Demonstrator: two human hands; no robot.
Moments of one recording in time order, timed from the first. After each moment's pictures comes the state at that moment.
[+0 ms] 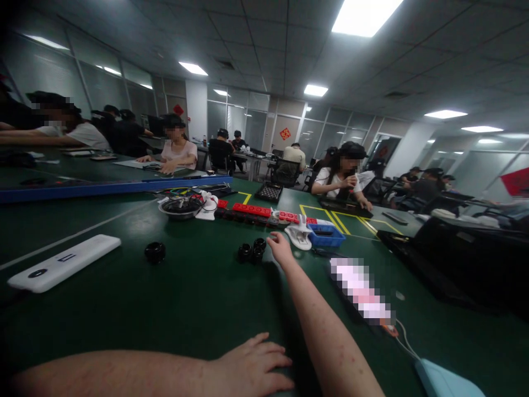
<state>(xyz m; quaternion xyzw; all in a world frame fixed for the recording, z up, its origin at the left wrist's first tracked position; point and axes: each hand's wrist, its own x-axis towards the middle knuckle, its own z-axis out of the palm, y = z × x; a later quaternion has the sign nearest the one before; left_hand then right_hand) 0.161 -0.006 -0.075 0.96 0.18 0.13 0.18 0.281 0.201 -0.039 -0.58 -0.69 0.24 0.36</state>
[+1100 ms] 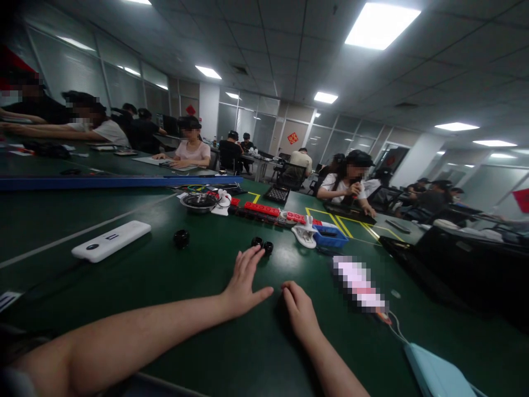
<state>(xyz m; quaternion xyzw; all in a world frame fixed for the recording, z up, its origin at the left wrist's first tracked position) 0.116 0.020 -0.048 0.79 0.44 0.43 0.05 0.302 0.012 -0.047 -0.52 -0.74 0.21 0.36</state>
